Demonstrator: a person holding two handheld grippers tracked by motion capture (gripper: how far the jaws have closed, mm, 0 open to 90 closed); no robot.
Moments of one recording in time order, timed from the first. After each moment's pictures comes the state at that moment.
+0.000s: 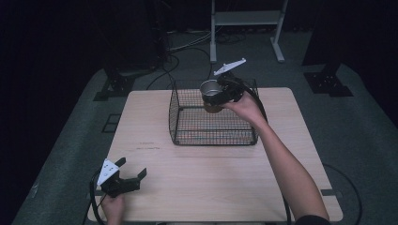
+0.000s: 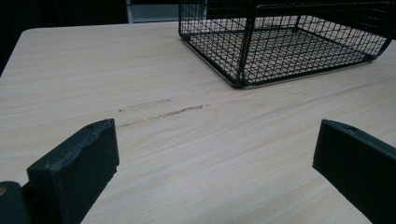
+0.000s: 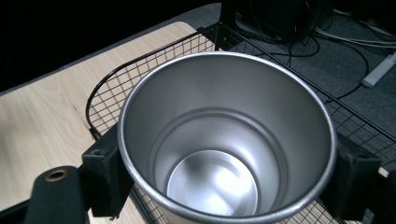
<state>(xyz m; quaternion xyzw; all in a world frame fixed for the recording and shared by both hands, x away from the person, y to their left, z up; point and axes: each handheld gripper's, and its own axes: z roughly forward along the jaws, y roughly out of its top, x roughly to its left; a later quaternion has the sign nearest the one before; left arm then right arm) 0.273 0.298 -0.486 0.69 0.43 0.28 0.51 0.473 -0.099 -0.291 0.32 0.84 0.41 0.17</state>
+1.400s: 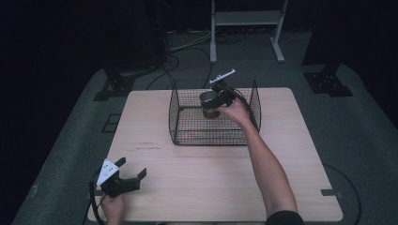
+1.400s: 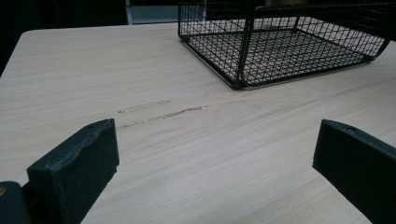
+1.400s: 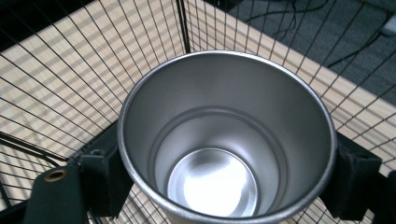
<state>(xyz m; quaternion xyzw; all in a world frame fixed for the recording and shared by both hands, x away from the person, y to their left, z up) 0.273 0.299 -0.485 0.69 0.43 0.28 0.51 0.533 -0.087 -0.373 0.39 0.84 0.37 0.12</state>
